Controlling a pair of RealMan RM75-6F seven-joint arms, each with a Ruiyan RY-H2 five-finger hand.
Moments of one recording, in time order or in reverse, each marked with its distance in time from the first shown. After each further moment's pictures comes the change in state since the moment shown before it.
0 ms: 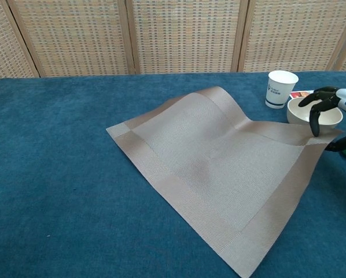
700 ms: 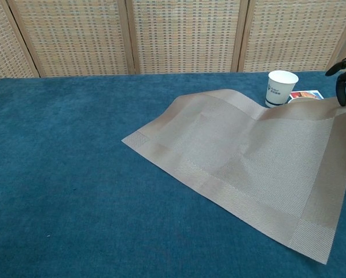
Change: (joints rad) left arm -0.002 -0.004 -0.001 0.002 -0.003 -0.003 0.009; right arm 0.028 0.120 0.059 -0.033 0.057 -0.037 -0.098
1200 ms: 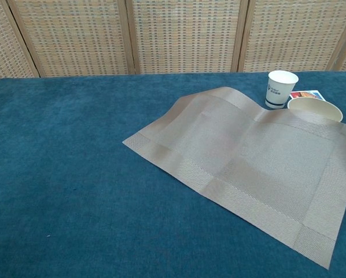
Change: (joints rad) left arm -0.005 -0.010 -0.004 0.016 -0.004 -0.006 -0.005; right arm -0.118 0.085 -0.028 -0.141 -0.030 0.213 -0.123
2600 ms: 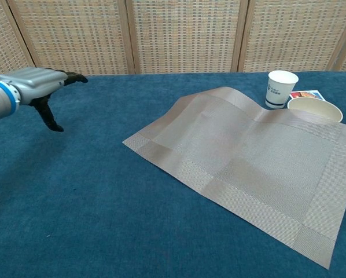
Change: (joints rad) left arm -0.622 -0.366 -0.257 0.299 -0.381 -0.473 0.525; right arm -0.168 0.108 -0.018 -0.058 -0.078 0.155 0.320
